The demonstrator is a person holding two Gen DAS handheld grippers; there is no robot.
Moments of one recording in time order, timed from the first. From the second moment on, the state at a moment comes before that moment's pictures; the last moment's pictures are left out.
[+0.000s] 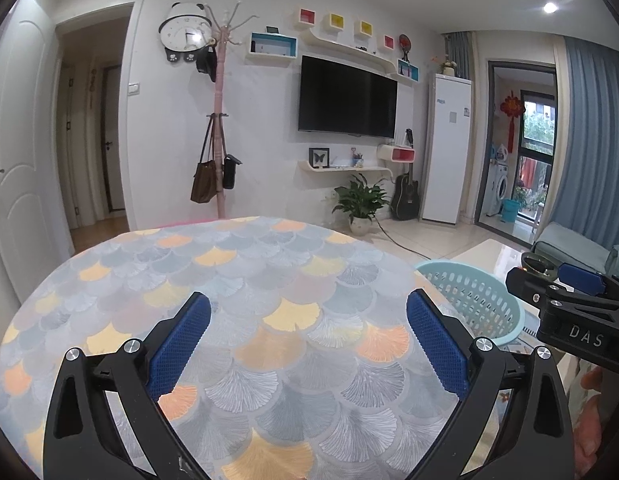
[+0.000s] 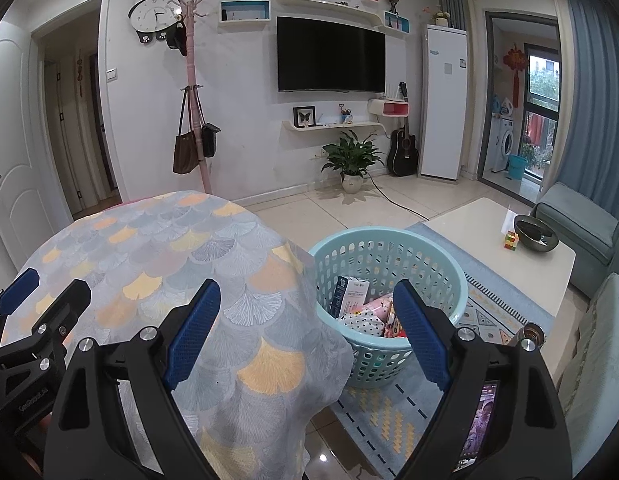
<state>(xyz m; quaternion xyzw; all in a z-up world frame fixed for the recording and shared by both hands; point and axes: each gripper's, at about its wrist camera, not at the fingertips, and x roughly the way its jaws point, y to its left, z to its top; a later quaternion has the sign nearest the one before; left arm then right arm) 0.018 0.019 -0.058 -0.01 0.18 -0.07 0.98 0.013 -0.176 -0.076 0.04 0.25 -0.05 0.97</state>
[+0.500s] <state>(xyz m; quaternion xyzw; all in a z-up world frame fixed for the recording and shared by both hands) 0.018 0.020 -0.058 -0.01 0.18 -0.07 0.98 0.012 -0.178 -0.083 0.04 0.26 -0.05 0.96</state>
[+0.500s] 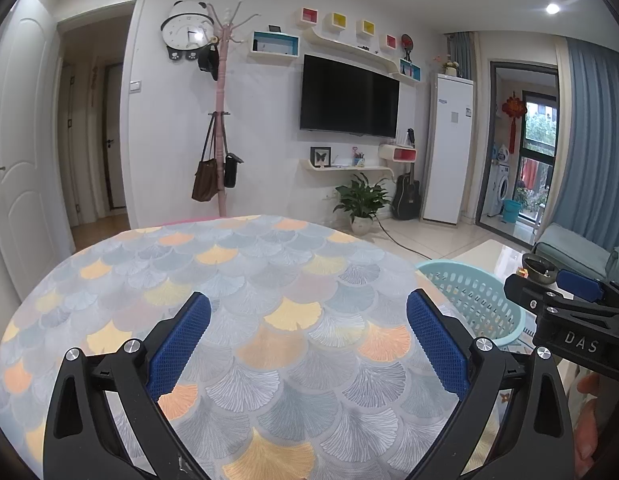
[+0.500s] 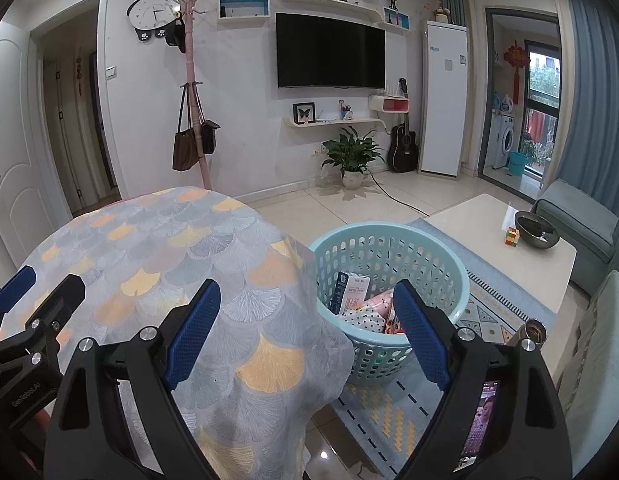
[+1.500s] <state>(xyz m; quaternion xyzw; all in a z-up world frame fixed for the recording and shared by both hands) 0.019 0.017 -0.060 -0.01 0.18 -0.06 0.98 0.016 -0.185 -0.087 0.04 0.26 -0.05 0.96</state>
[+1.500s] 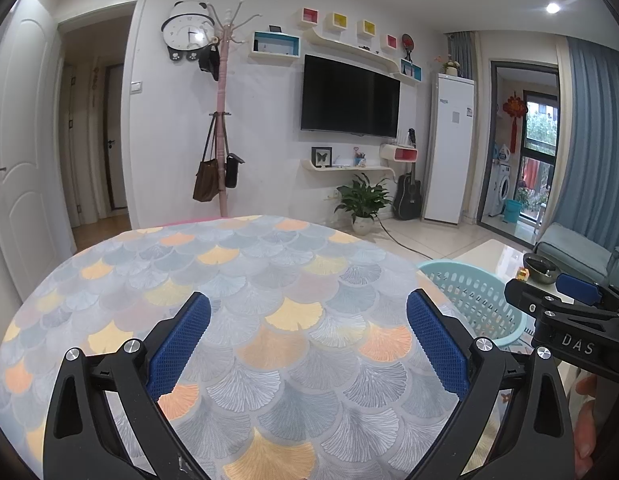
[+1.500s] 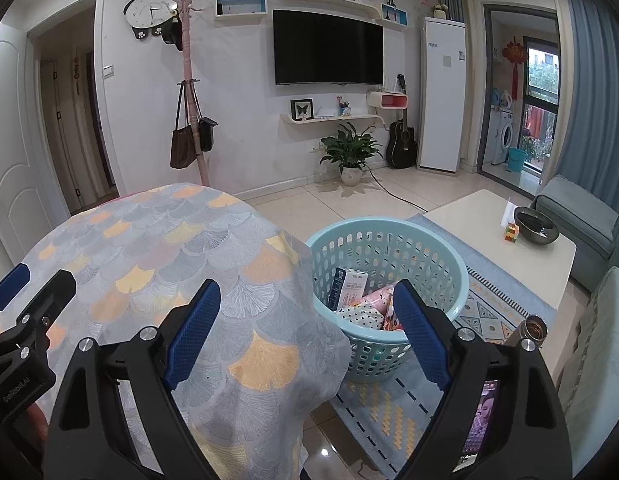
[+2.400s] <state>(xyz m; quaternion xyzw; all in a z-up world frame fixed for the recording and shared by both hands) 0.020 0.018 -0.060 -0.01 0.19 -0.07 0.98 0.016 -0.185 -0.089 0.04 0.26 -0.05 0.96</state>
